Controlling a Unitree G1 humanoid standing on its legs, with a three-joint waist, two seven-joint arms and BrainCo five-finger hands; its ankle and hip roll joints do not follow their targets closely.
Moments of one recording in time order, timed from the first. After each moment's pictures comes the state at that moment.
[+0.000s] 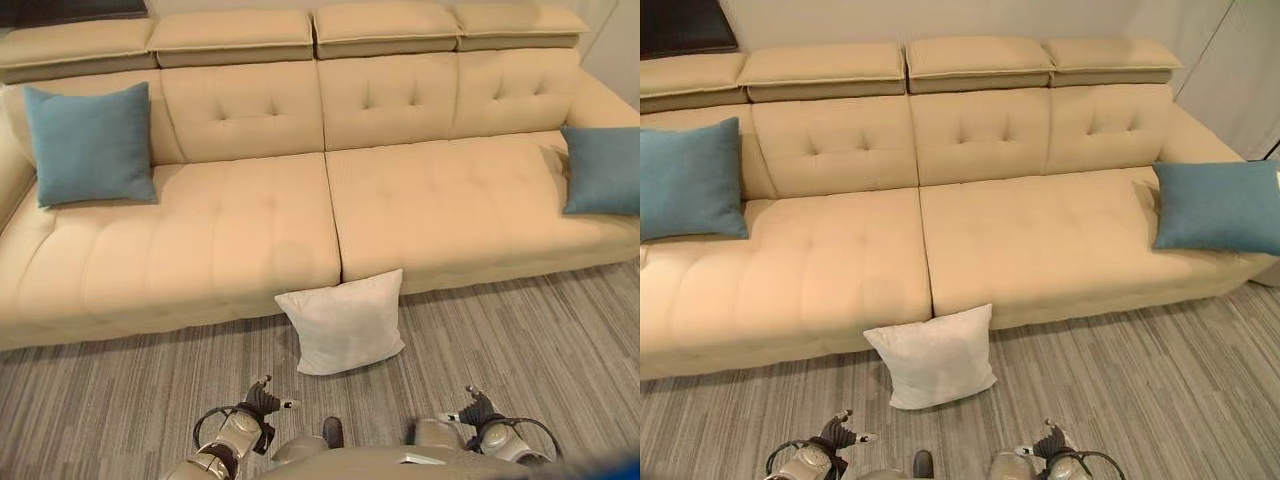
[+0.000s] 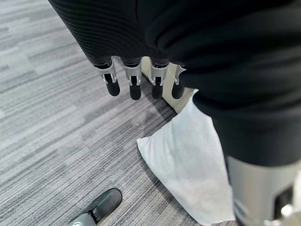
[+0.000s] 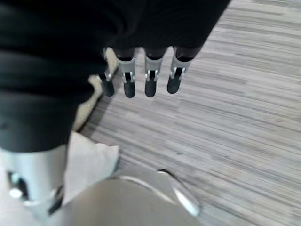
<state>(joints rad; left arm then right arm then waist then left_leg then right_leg) -0.11 0.21 -0.35 1.21 0.07 -0.05 0.17 -0.11 -0.21 0.33 1.20 -0.18 -0.01 -0.26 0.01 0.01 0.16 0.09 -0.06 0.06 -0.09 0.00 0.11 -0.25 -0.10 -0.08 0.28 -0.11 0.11</state>
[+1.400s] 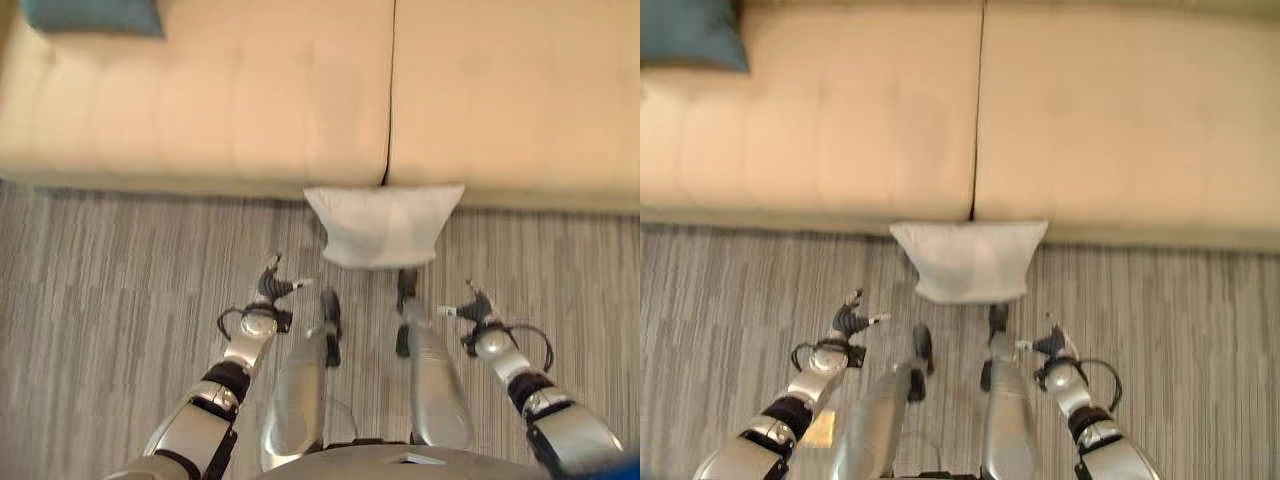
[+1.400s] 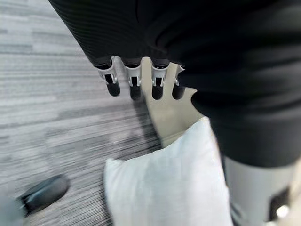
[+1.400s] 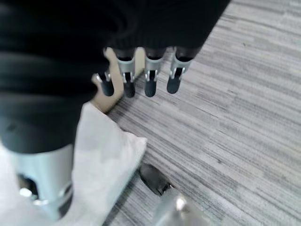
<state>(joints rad) -0.42 0.29 -0.30 0.86 -0.19 -0.14 0.32 -0.42 -0.31 0.28 1.01 -0.10 -0.05 -0.37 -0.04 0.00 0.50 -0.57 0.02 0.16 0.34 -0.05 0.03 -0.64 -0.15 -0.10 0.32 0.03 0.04</state>
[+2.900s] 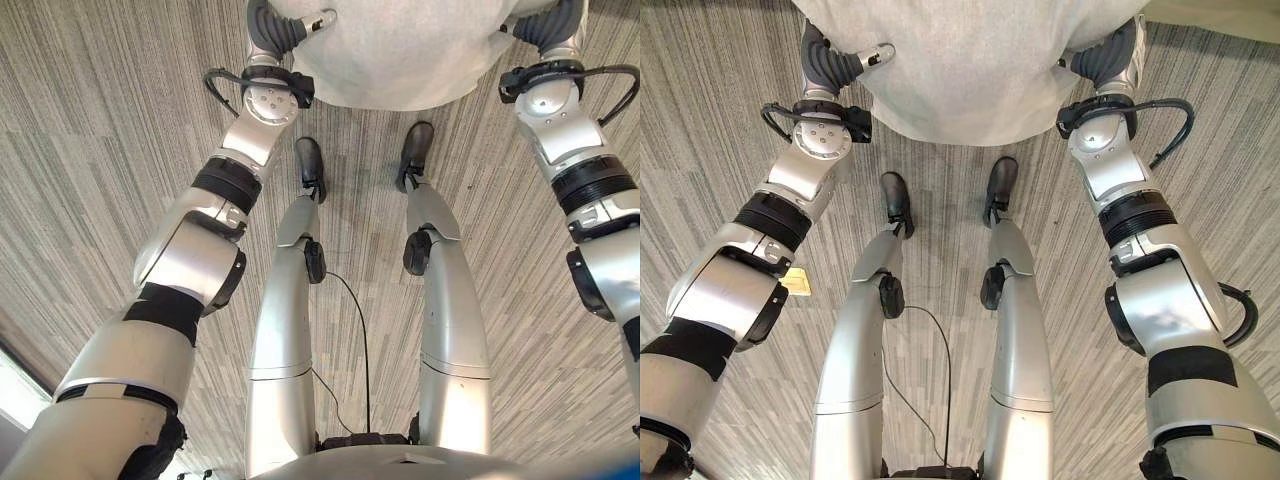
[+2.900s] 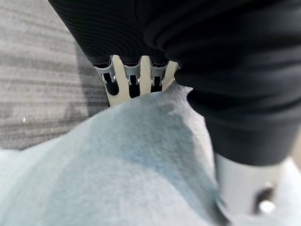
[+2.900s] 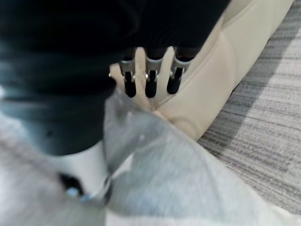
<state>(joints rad) -1.31 0.41 -0.47 0.84 -0.38 -0.09 0.53 -1.29 -0.60 0.47 0.83 0.18 -0.05 -0.56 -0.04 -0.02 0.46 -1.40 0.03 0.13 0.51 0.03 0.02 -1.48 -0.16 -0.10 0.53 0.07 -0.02</state>
